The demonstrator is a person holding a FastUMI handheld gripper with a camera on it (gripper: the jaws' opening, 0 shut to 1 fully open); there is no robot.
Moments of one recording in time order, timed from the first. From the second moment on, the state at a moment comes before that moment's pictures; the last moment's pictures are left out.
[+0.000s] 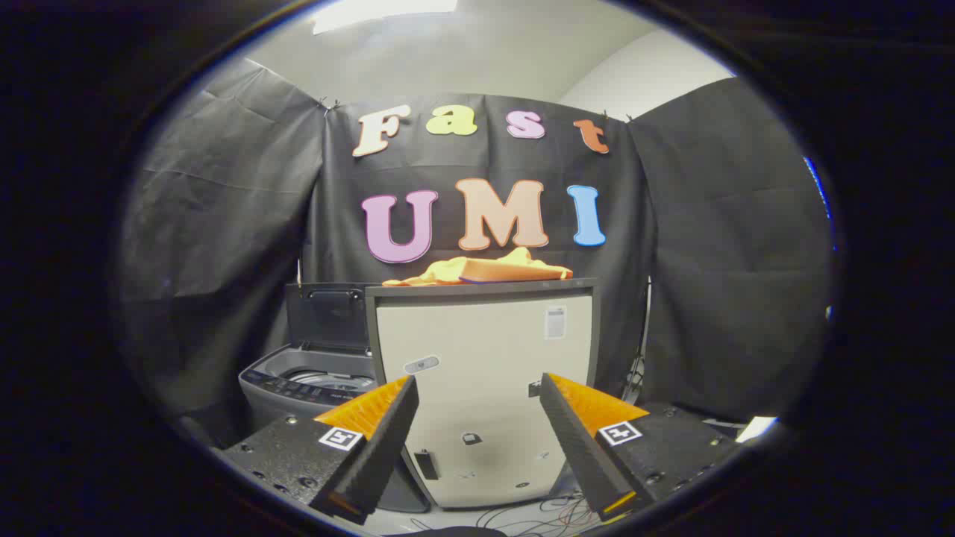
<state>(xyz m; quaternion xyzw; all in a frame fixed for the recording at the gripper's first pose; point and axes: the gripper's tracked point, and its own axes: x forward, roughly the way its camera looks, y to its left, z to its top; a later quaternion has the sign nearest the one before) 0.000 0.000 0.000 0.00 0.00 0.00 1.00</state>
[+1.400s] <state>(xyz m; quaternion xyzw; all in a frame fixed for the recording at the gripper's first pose) 0.093 0.040 0.077 0.06 -0.03 0.03 1.00</state>
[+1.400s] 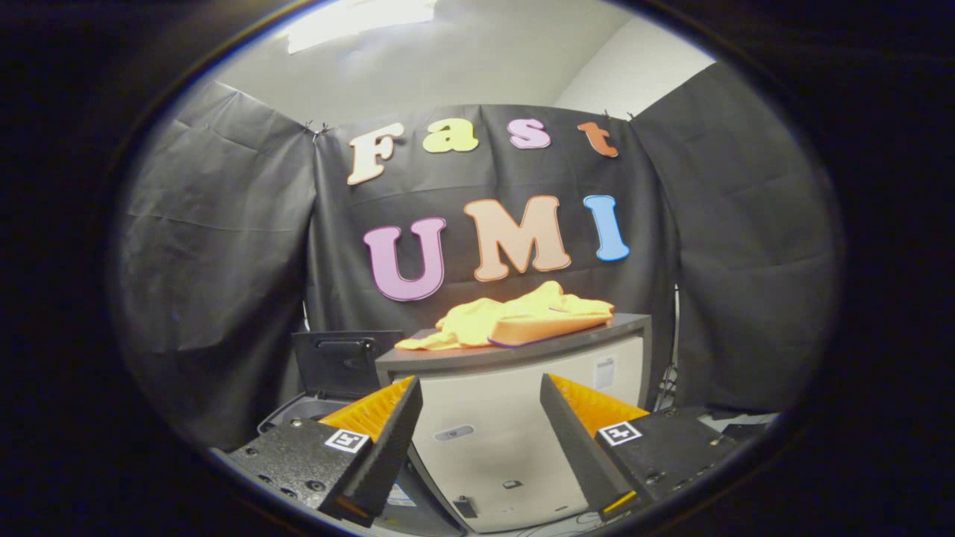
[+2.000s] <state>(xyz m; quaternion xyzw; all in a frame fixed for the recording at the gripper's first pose) 0.200 0.038 0.132 -0.01 0.00 0.01 1.00</state>
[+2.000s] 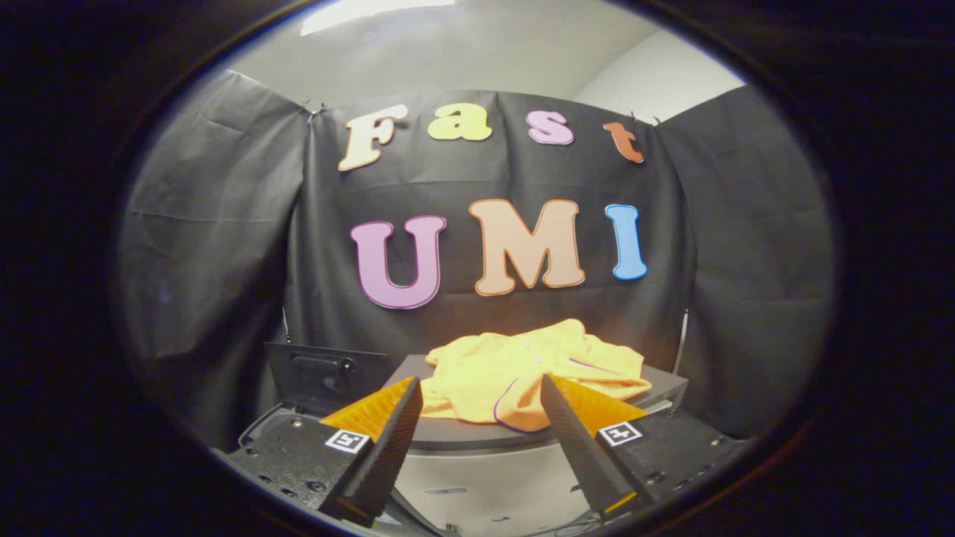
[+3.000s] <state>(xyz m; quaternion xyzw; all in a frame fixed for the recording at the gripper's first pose) 0.370 -0.022 0.070 -0.02 0.25 -0.07 0.97</state>
